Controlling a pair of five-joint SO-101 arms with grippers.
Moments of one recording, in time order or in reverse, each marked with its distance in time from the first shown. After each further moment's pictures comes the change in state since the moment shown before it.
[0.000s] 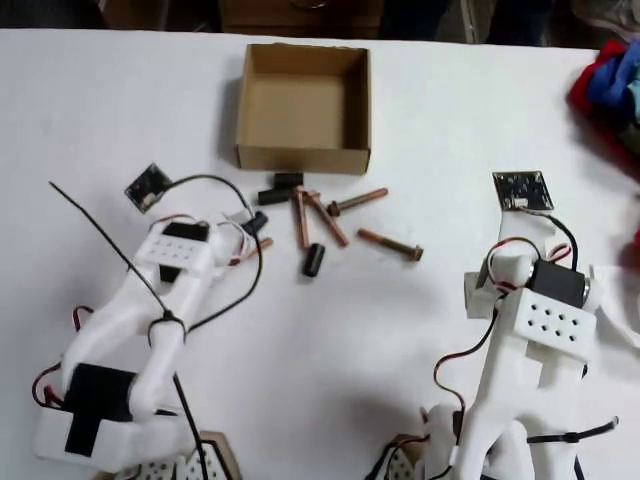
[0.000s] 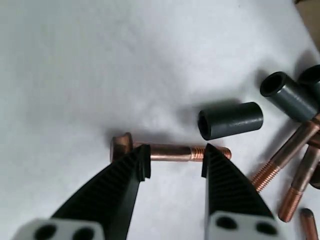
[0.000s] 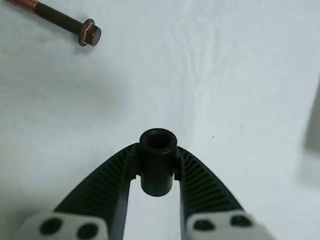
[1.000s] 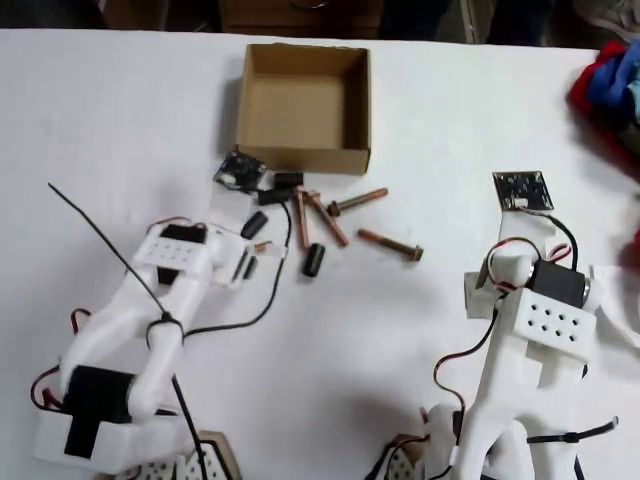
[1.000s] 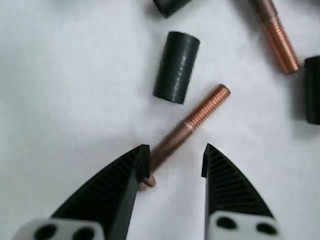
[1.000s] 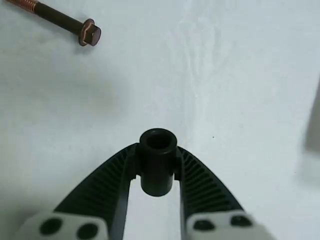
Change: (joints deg) left arm -1.2 -0.6 0.5 -3.1 -70.2; right arm 0.0 0.0 0.0 0.0 0.0
